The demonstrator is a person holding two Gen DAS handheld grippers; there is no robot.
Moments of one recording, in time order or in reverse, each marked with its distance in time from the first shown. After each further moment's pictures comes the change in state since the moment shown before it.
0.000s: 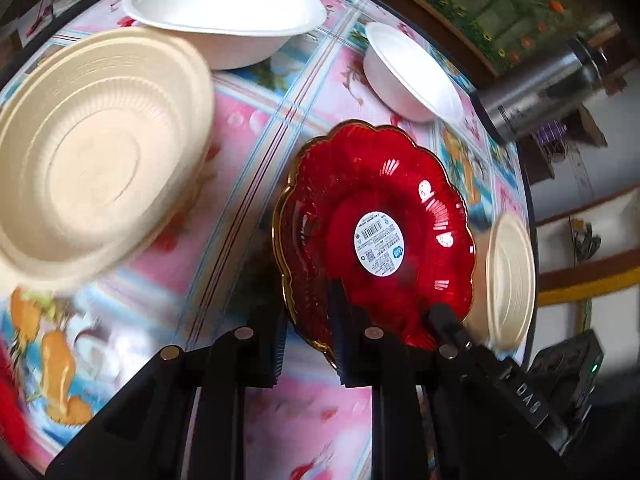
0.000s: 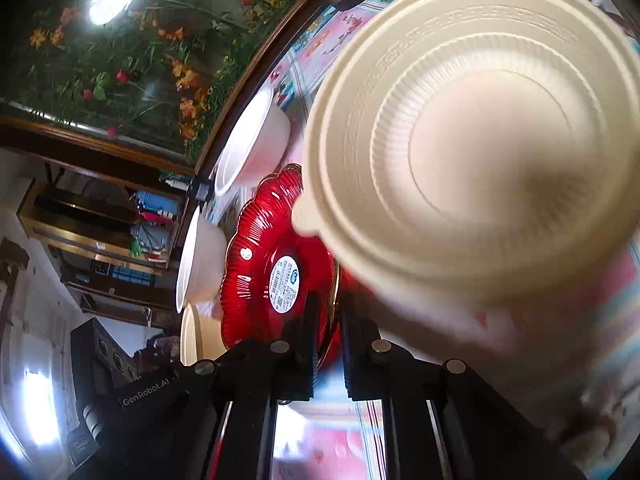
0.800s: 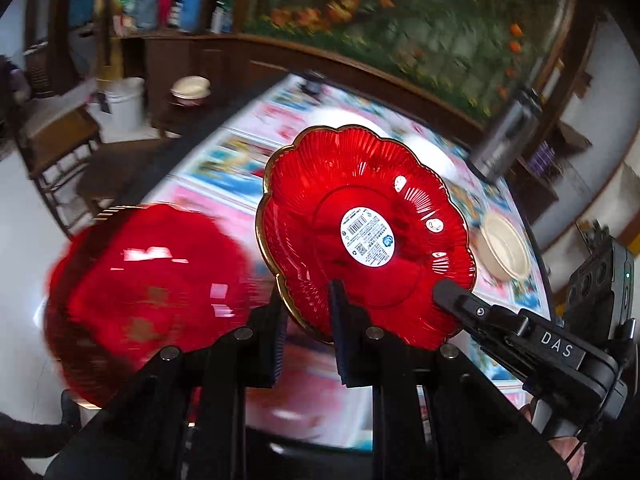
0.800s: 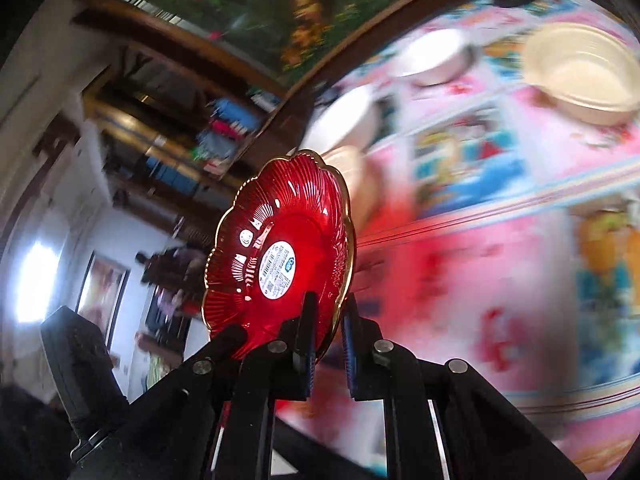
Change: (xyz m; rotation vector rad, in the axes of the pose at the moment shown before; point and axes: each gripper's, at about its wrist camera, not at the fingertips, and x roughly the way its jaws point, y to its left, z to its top) left arm -0.196 0.121 -0.115 0.074 -0.415 0.131; right arm -0.043 0.132 -0.158 -0.383 0.133 0.166
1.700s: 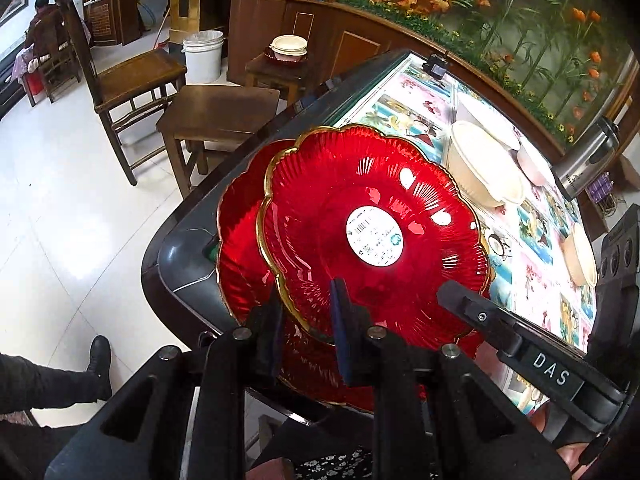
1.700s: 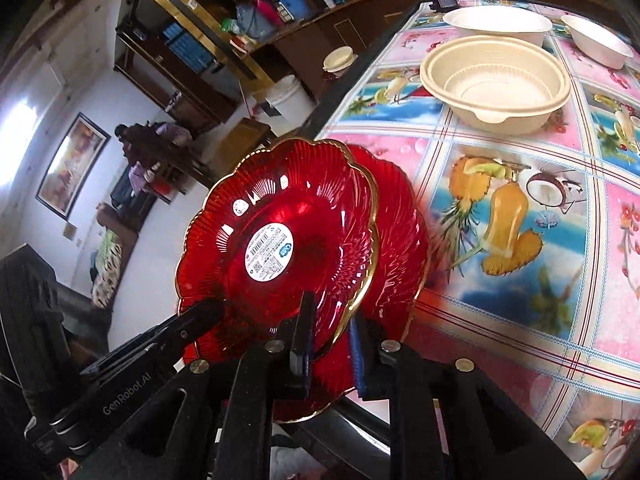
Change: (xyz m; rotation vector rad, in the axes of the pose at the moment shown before) left arm 0.012 0.128 -0.037 -0.148 0.114 0.167; right arm 0.140 0.114 -0.087 -0.331 0.292 -0.161
